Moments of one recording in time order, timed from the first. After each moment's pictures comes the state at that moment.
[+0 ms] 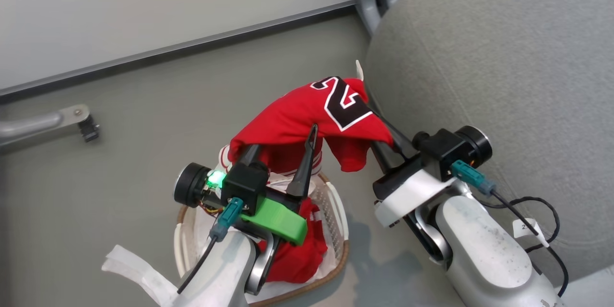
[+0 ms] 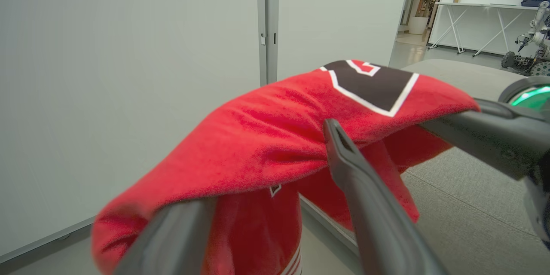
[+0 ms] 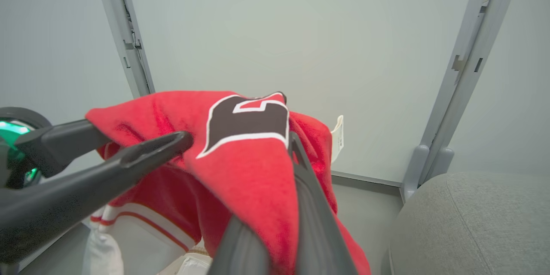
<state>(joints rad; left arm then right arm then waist) -0.38 0.05 -0.56 0.29 -0.23 0.03 -0.26 -0.46 -0.08 0.46 0.29 0.24 0.13 -0.26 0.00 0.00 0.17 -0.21</state>
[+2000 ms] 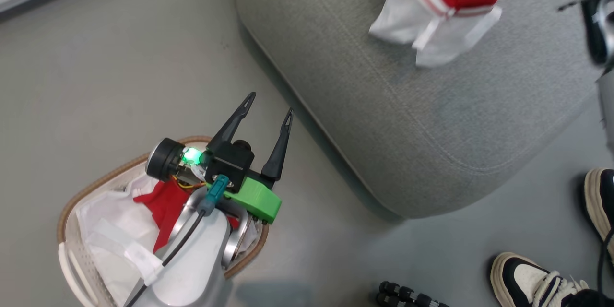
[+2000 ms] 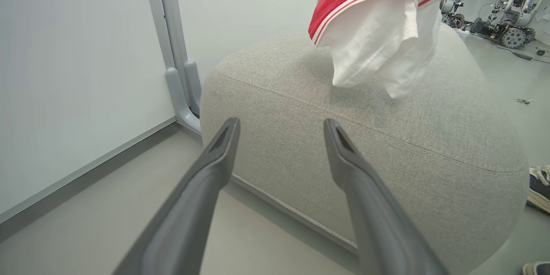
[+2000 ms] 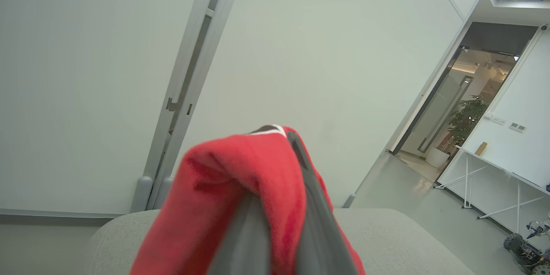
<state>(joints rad) -0.46 0.08 -0.48 0.40 -0.10 -0.05 -0.26 -0.99 -0.31 0.08 0.47 0.13 0.13 -0.26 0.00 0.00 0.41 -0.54</state>
